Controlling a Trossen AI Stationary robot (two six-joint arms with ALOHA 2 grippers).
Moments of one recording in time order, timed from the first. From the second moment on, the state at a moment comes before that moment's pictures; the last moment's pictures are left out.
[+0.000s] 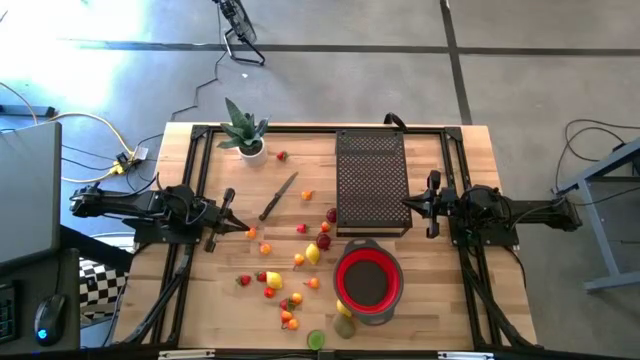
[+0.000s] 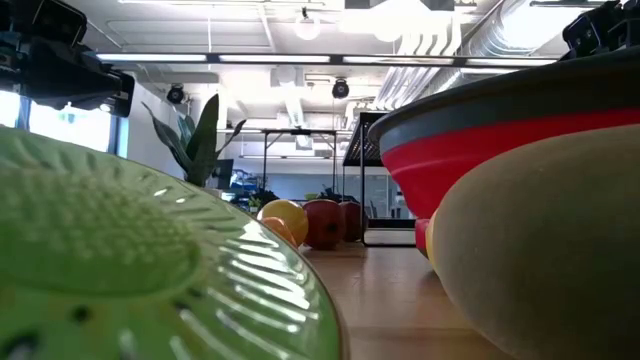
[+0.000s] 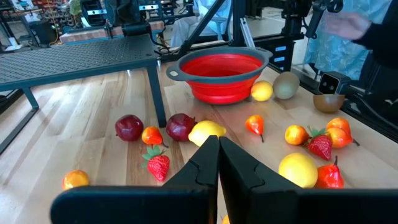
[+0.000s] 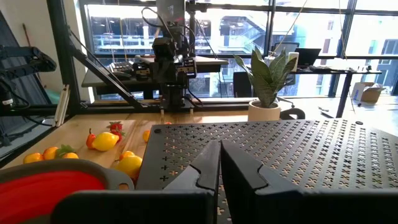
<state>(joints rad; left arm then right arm) -0.09 0.08 0.10 -0.16 0.15 0.13 0.00 0.02 0.01 0.06 0.11 0.00</state>
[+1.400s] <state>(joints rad) -0.09 0.07 0.10 -0.13 0.02 -0.04 0.00 0.02 0.01 0.06 0.10 0.00</state>
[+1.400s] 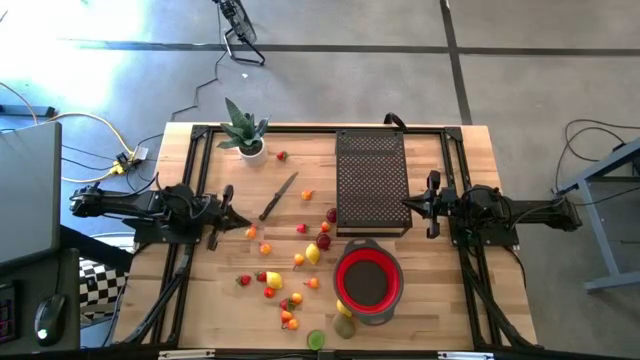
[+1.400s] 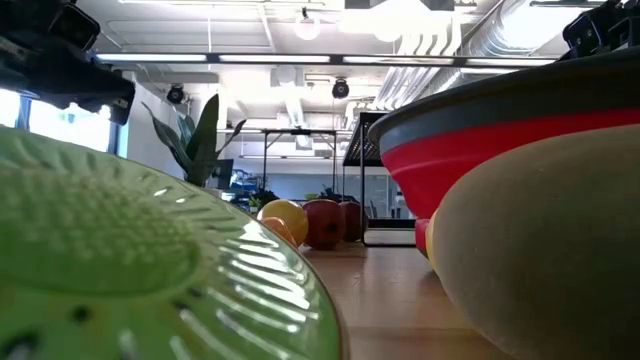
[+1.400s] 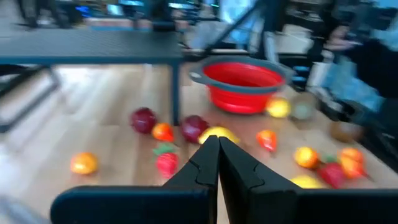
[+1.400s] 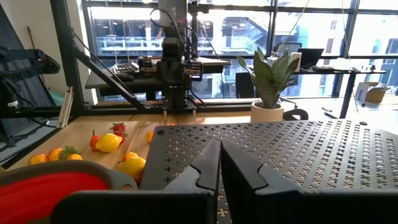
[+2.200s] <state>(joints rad) -0.09 0.11 0.10 -0.06 -0.24 -0.03 0.00 0.02 0.01 0.09 0.11 0.06</state>
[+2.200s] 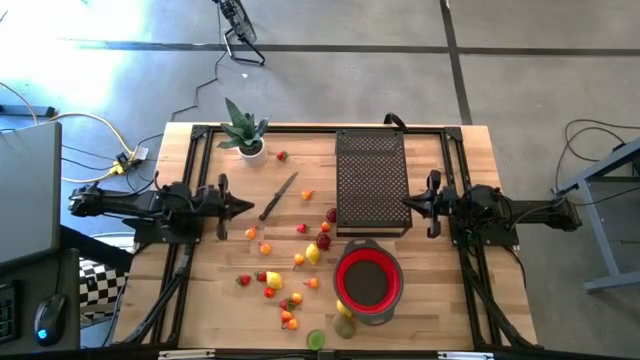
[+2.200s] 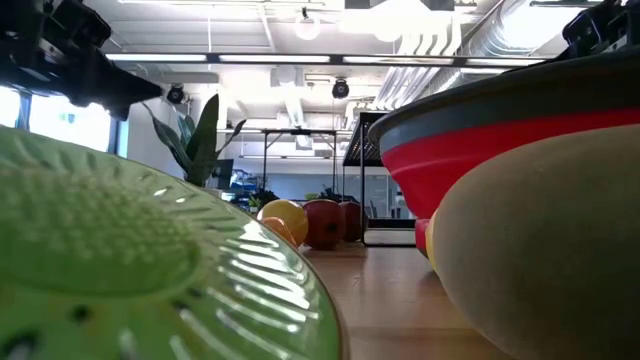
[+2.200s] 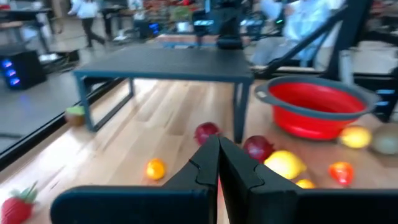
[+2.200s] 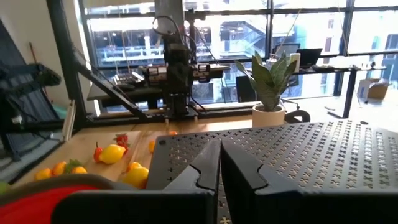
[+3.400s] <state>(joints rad) -0.09 0.12 0.10 -0.05 -0.24 -0.04 0.27 0.66 0.53 -0.10 0.38 0.17</state>
